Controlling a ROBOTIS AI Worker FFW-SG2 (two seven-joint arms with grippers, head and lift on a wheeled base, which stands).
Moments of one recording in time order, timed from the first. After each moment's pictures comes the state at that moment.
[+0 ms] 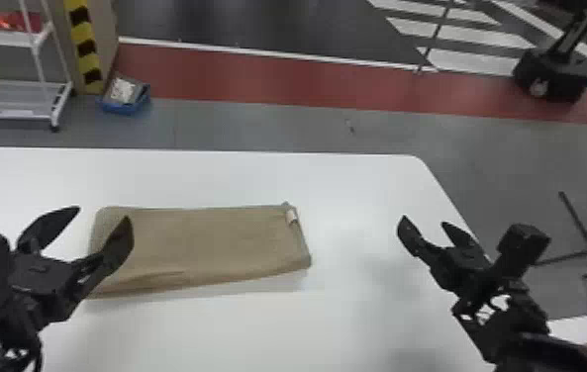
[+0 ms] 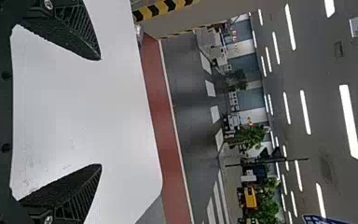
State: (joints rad) left arm 0.31 0.18 -0.07 -1.96 0.13 0.20 -0.16; right arm 0.24 -0.16 -0.35 -1.78 -0.34 0.26 0.29
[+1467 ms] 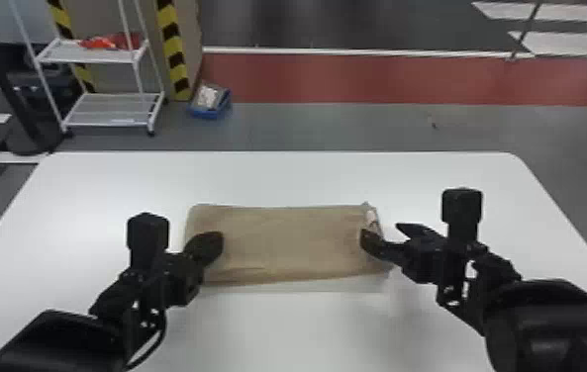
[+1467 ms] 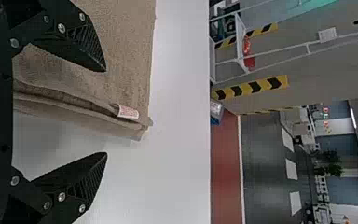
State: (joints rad) left arm 0.12 0.19 -0.12 -1.72 0.12 0.41 -0.23; right arm 0.03 -0.15 0.03 -1.75 -0.15 0.67 0.28
